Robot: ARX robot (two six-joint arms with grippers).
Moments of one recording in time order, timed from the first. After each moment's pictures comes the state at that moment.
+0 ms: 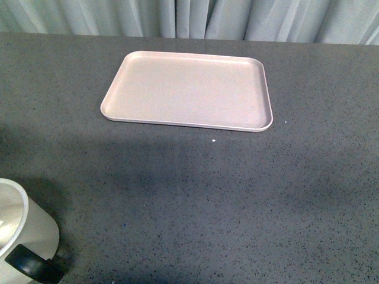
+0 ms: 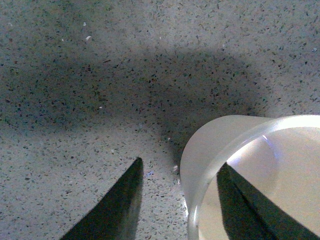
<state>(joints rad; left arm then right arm) -0.01 1.36 0.46 -0.15 0.09 0.11 0.00 0.00 0.02 0.00 0.00 -0.01</state>
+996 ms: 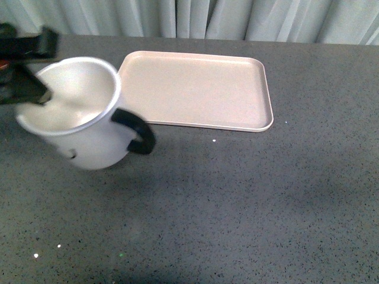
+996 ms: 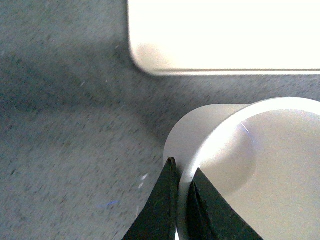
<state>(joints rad) -0.28 1.54 0.89 -0.22 0.10 -0.14 0.00 0.00 0.02 0.00 0.00 -0.01</state>
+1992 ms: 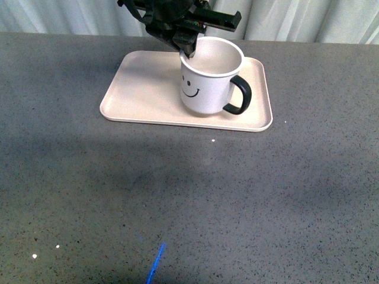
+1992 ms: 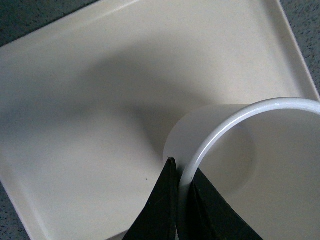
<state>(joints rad) -0.44 2.37 2.00 -0.65 0.11 0.10 0.00 0.00 0.02 0.00 0.00 -0.01</state>
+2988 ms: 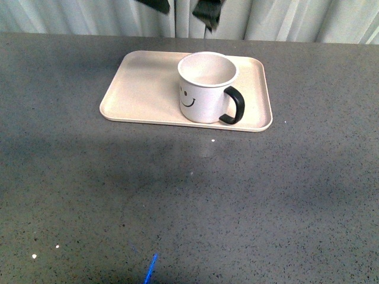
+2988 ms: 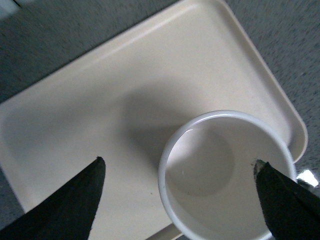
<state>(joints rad) -0.40 2.16 1.79 -0.44 0.19 0.17 0.00 0.00 0.02 0.00 0.00 -0.01</state>
